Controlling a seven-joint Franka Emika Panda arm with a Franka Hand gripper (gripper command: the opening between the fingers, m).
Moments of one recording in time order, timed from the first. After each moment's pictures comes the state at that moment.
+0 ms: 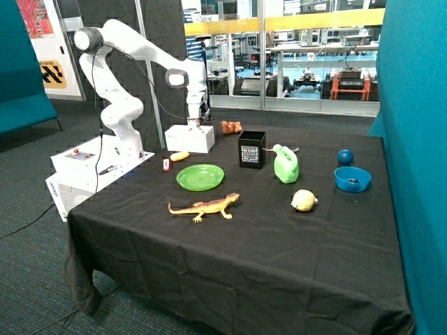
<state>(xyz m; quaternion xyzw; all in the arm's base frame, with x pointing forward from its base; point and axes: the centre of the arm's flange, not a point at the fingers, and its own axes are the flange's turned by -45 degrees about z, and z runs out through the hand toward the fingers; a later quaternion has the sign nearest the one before) 0.362 0.120 0.384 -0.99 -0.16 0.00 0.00</state>
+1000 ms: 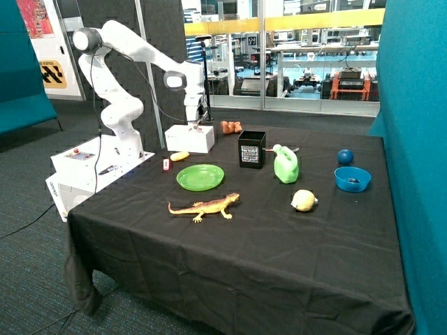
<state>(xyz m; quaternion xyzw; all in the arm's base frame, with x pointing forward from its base) 0.349 0.118 0.374 -0.99 -0.16 0.00 0.00</state>
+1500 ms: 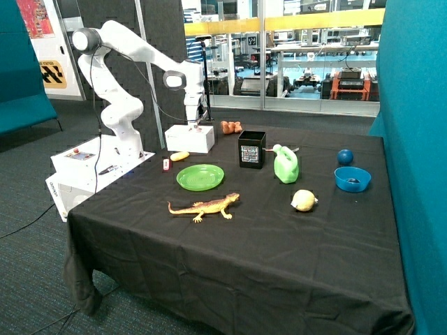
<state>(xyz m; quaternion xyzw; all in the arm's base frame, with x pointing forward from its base) 0.347 0.120 0.375 -0.99 -0.17 0.00 0.00</state>
